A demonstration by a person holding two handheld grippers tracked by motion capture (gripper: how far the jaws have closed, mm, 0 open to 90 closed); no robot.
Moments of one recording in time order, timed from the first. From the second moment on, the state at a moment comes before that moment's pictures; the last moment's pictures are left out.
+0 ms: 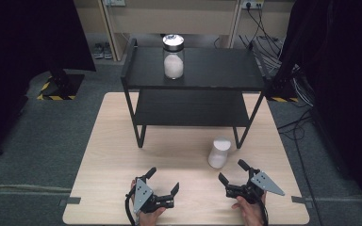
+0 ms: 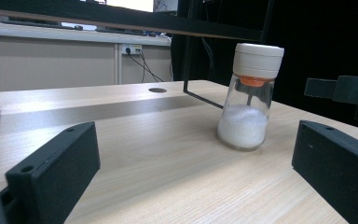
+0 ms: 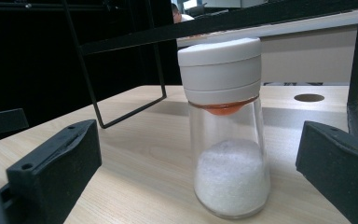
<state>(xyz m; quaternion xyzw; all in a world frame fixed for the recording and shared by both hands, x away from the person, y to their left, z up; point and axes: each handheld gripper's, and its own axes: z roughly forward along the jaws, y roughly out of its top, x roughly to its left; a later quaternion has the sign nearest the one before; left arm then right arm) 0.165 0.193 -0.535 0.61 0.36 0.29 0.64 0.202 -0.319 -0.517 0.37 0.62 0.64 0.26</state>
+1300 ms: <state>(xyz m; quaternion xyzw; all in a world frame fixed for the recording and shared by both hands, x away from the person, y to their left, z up) 0.165 0.194 -0.537 0.61 0.36 0.29 0.64 0.210 -0.314 -0.513 0.36 0.62 0.63 0.28</state>
